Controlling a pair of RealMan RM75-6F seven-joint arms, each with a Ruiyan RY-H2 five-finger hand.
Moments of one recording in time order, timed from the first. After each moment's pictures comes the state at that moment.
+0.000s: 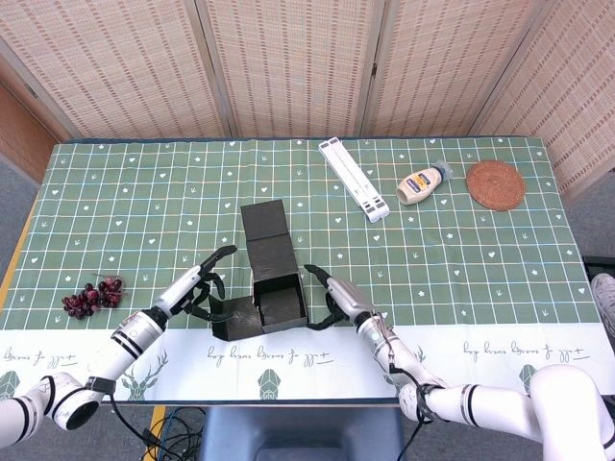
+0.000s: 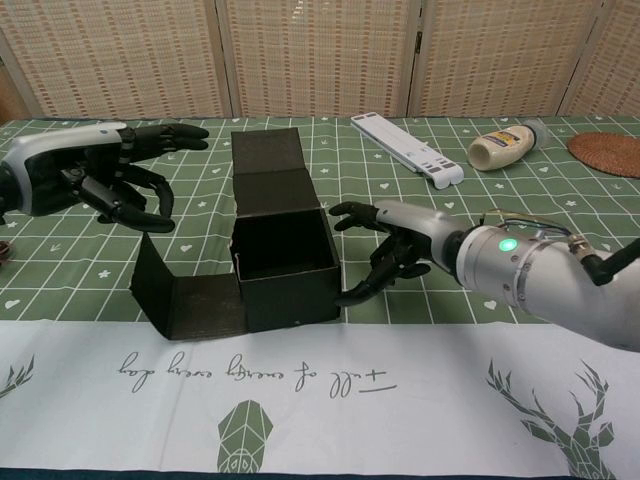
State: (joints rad) left arm -0.71 -1.36 -0.05 -1.43 1.50 0.94 -0.93; right arm 0.81 -1.75 0.21 -1.39 -0.93 0.77 0.12
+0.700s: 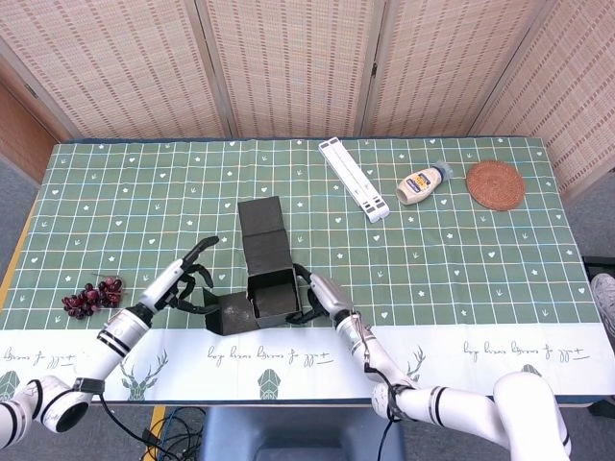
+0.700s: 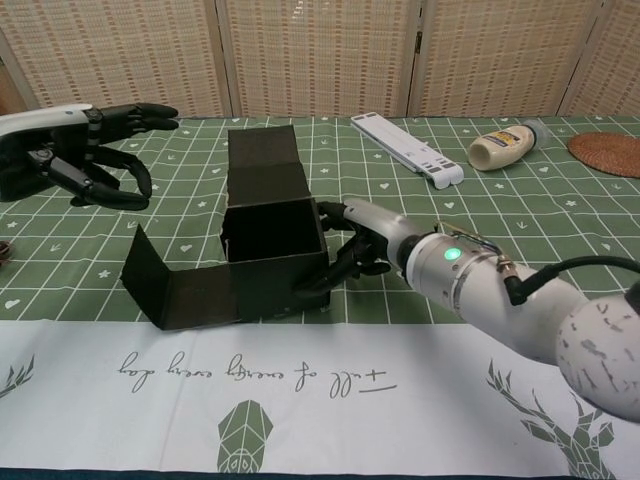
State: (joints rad) left arm -0.67 -1.33 -0.07 -1.43 1.49 0.99 -0.95; right arm 0.82 -1.93 0.29 -1.21 -0.97 0.79 0.16
